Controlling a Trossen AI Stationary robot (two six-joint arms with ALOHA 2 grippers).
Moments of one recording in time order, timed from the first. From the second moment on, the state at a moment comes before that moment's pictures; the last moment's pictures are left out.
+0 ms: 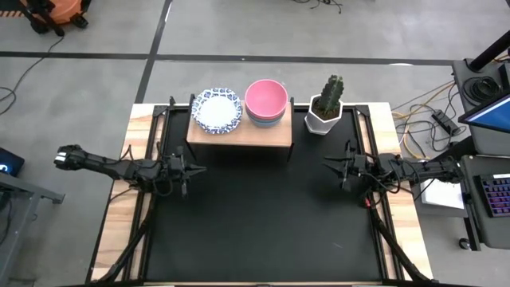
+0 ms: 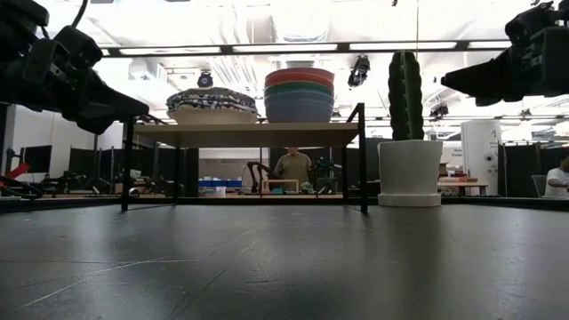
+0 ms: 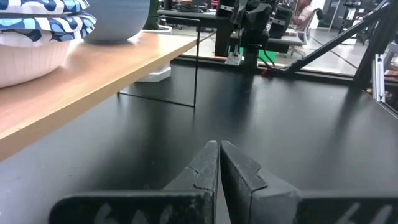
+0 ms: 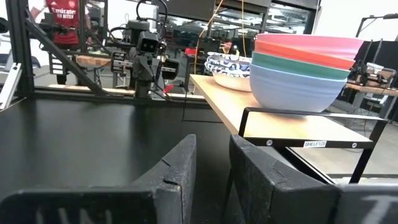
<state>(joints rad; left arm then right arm) -0.20 0.26 0.02 0.09 -0.42 -0.14 0.07 0.04 0.01 0.04 0.26 -0.16</state>
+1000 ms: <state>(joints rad) -0.20 0.26 0.02 0.09 -0.42 -0.14 0.07 0.04 0.01 0.04 0.26 -0.16</state>
